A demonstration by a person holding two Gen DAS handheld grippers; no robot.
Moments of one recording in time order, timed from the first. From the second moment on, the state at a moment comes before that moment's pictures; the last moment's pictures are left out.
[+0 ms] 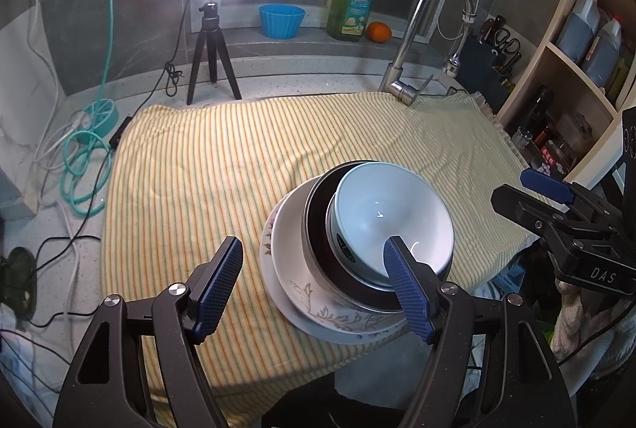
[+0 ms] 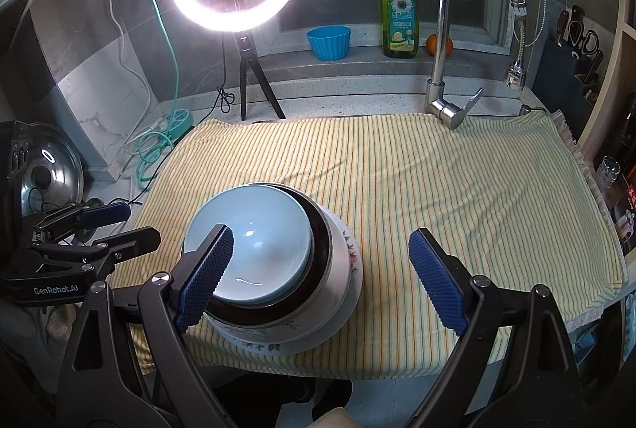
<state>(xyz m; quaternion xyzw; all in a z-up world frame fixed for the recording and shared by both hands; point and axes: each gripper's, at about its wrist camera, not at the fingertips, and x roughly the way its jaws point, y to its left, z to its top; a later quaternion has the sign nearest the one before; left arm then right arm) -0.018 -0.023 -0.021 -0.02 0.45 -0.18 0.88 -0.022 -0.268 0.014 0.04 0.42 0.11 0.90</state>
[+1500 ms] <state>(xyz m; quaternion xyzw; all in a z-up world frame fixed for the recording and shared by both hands) -0.017 -0.019 -0.018 -0.01 0.44 -0.14 0.88 -0.020 -0.271 0.010 0.04 0.42 0.11 0.90</state>
